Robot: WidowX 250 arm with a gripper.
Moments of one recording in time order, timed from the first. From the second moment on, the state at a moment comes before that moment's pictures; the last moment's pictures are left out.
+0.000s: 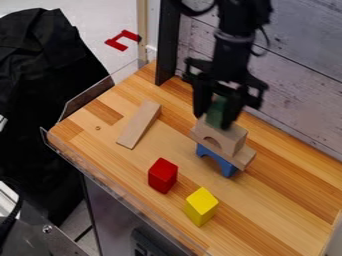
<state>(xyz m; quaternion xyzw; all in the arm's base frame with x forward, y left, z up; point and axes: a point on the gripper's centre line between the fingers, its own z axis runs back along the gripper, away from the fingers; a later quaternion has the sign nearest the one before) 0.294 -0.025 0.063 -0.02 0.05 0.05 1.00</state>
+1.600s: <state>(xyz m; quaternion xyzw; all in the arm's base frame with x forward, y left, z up) 0.302 0.082 0.039 -0.04 0.06 0.13 0.99</state>
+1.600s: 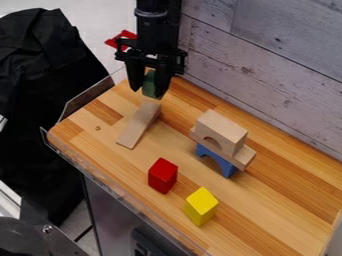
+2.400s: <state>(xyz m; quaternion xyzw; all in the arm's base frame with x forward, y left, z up) 0.286 0.093 0.028 -0.07 0.07 0.14 0.99</state>
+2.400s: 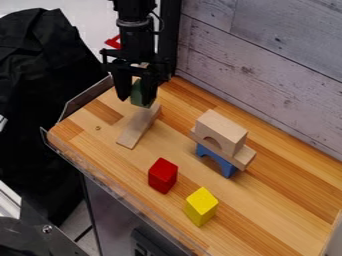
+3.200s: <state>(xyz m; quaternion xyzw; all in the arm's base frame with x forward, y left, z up) 0.280 0.092 0.005 -0.06 0.10 0.12 0.99</state>
